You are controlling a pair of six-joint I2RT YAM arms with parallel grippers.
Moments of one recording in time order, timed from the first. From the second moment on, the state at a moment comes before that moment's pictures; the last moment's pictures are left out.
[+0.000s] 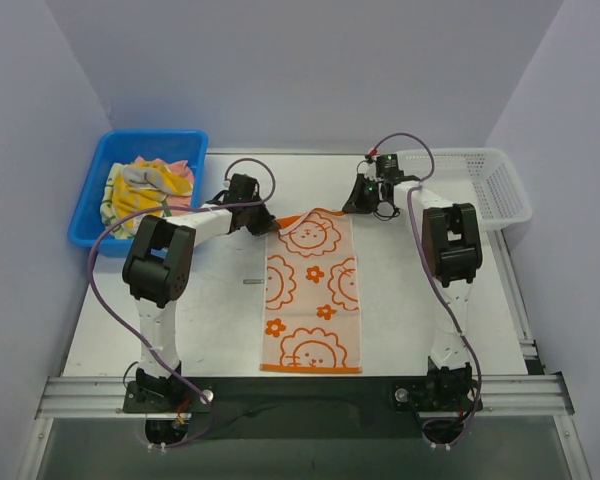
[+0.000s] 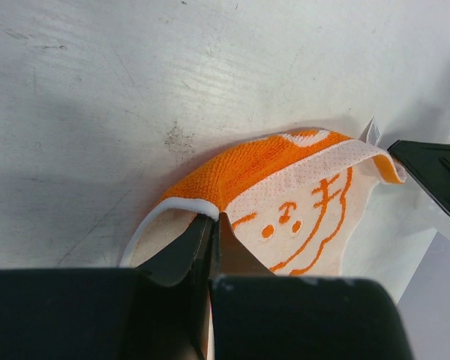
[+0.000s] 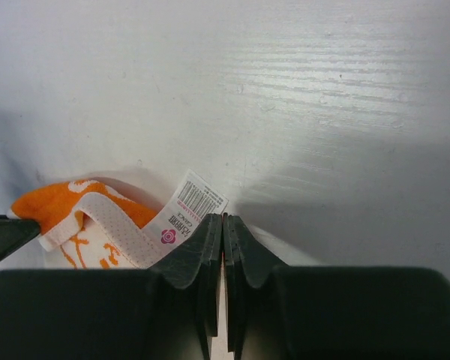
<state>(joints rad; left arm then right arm) -0.38 2.06 1.36 -0.13 0.16 -0.94 0.18 2.26 1.64 -0.29 -0.39 0.39</state>
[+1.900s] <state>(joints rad) -0.35 1.98 1.40 -0.40 0.35 -0.67 0.33 1.94 1.37 -0.38 0.14 0.93</state>
